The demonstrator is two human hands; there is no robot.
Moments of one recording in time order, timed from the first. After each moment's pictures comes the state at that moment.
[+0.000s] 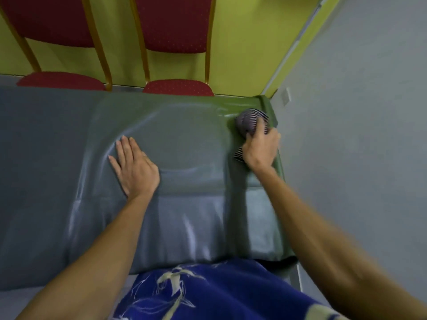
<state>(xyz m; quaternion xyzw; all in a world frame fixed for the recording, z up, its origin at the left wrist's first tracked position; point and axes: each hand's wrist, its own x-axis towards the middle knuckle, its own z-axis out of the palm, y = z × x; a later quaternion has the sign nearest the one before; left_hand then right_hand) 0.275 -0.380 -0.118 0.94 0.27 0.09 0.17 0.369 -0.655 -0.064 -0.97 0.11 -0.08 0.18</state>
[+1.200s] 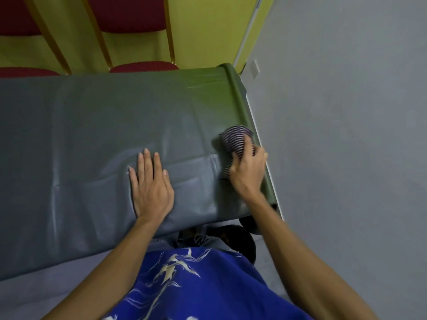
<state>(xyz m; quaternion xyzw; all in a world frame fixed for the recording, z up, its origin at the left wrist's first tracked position) 0.165 -0.461 -0.110 0.99 0.08 0.00 0.12 0.204 -0.687 -0.071 -0.96 0.16 -0.10 0.23</state>
